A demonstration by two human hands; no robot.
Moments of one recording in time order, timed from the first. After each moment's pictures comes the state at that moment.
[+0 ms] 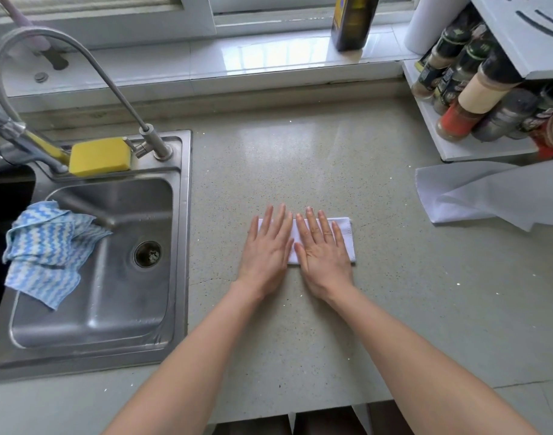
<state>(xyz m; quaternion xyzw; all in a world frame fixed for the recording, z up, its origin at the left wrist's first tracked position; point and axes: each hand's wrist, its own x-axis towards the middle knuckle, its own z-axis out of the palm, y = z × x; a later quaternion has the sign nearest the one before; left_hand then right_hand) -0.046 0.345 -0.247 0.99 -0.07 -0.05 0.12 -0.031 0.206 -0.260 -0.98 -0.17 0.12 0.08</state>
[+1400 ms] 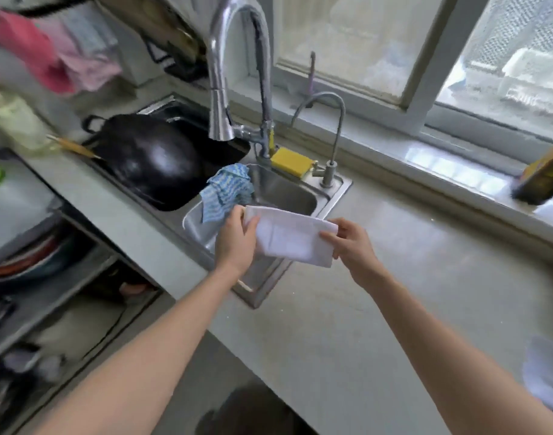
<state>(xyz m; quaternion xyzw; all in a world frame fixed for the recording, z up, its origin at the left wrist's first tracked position) -0.190 0.464 -0.112 0.76 0.46 0.28 0.36 -0.022 0.332 -0.117 -0.75 -0.28 0.33 0.51</state>
